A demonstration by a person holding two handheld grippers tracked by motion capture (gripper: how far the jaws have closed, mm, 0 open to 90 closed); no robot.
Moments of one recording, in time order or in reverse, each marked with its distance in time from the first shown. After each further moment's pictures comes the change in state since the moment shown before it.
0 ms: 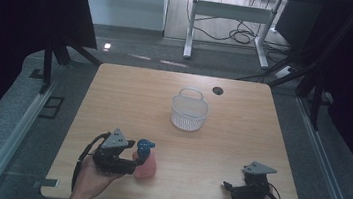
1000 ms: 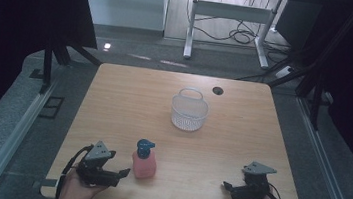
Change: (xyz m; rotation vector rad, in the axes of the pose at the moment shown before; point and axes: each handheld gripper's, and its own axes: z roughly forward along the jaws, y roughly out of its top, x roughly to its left) left arm 0.013 -0.055 -0.015 0.051 0.051 -0.078; right arm 0.000 0.000 0.000 0.000 0.000 0.000
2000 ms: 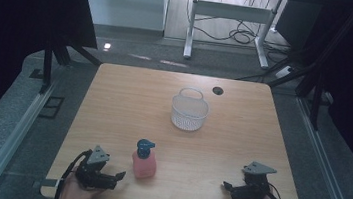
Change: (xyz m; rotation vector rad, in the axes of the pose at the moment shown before) left arm 0.011 -0.027 0.015 0.062 0.085 -0.020; right arm 0.000 0.000 0.000 0.000 0.000 0.000
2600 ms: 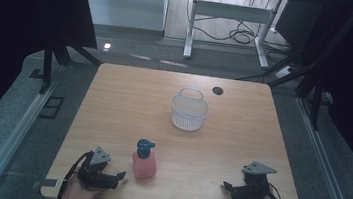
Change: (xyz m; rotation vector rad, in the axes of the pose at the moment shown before) left arm 0.003 -0.009 0.014 0.005 0.035 -0.018; right arm 0.000 0.000 0.000 0.000 0.000 0.000
